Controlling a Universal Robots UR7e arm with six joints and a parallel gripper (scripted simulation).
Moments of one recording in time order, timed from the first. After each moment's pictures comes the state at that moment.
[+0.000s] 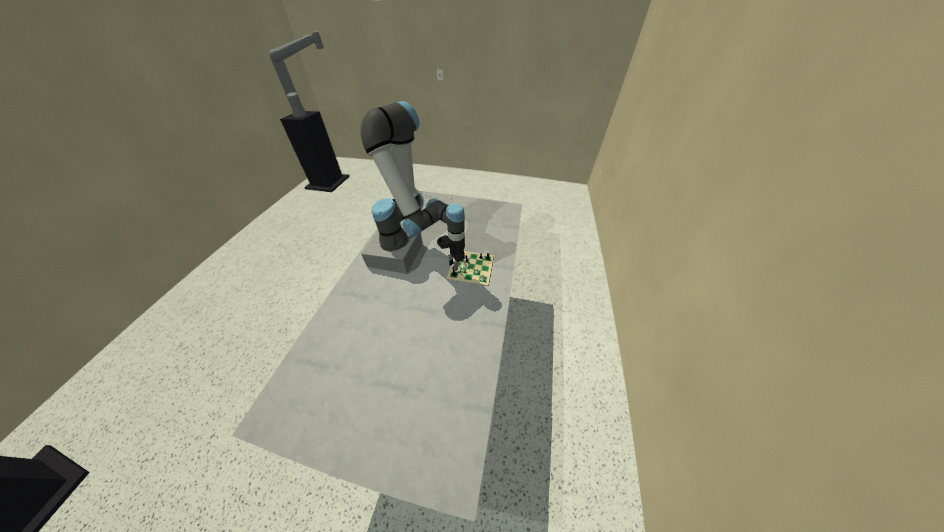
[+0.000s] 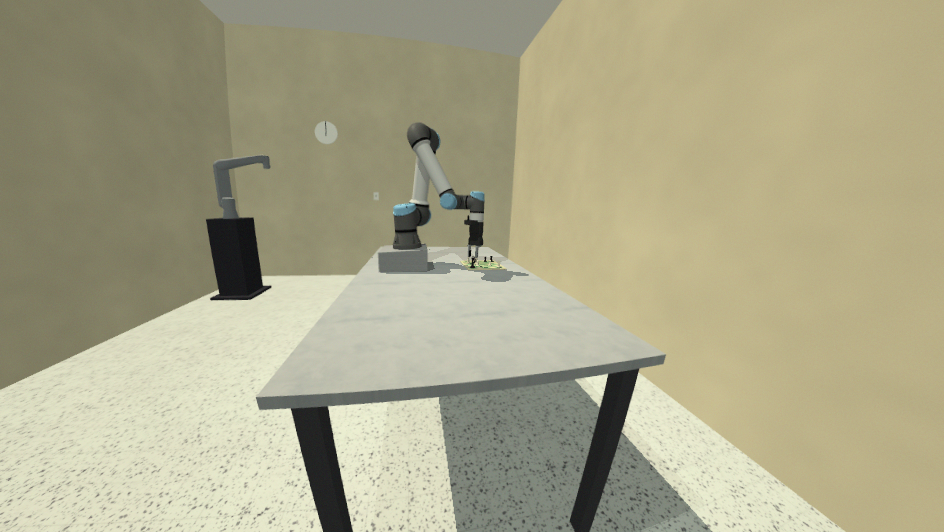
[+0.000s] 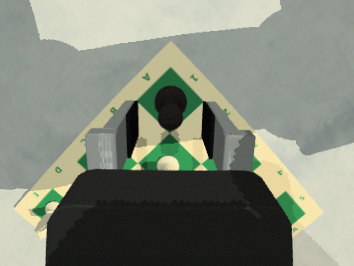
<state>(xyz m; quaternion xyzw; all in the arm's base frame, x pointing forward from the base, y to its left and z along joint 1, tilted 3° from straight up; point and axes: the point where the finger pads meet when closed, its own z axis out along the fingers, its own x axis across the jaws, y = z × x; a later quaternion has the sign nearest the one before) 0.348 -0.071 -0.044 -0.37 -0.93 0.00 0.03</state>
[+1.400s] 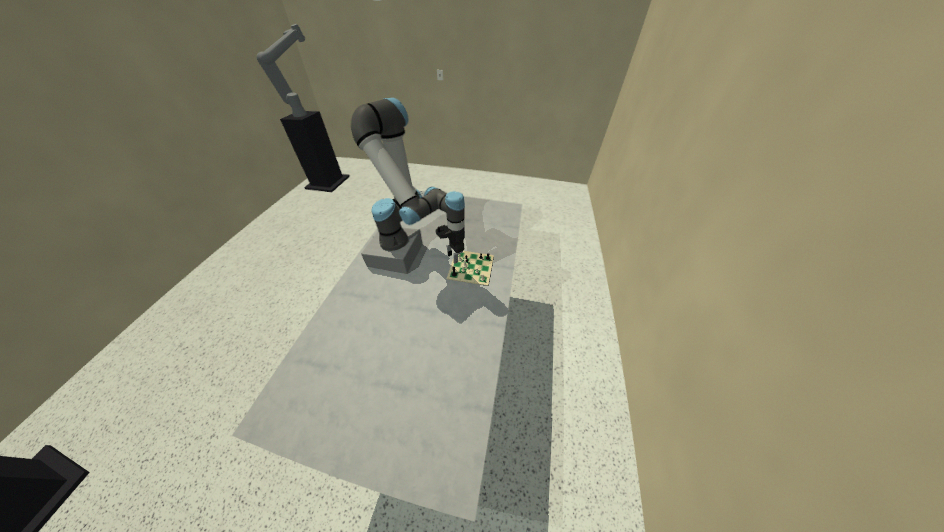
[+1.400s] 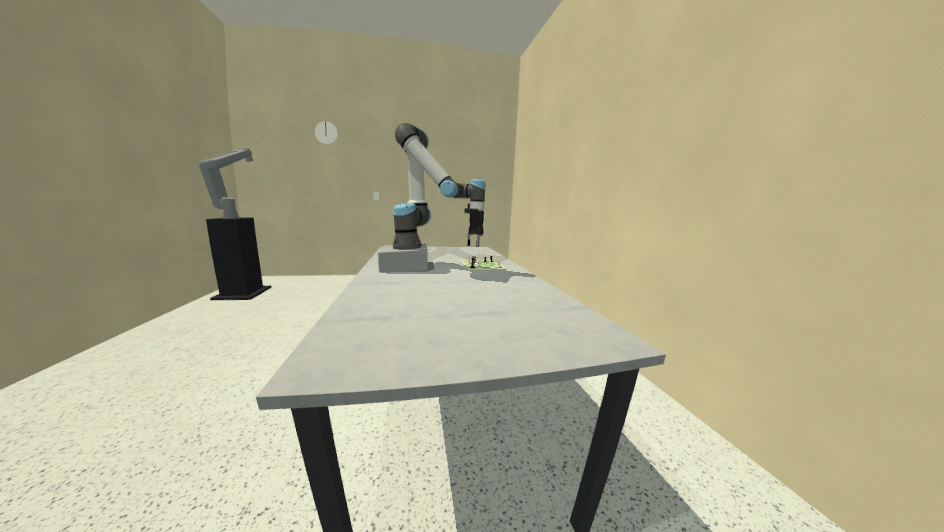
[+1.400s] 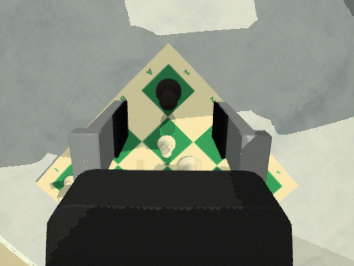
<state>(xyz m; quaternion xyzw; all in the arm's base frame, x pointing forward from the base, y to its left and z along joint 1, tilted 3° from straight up) 0.350 -0.071 0.015 -0.37 -0.93 0.00 0.03</state>
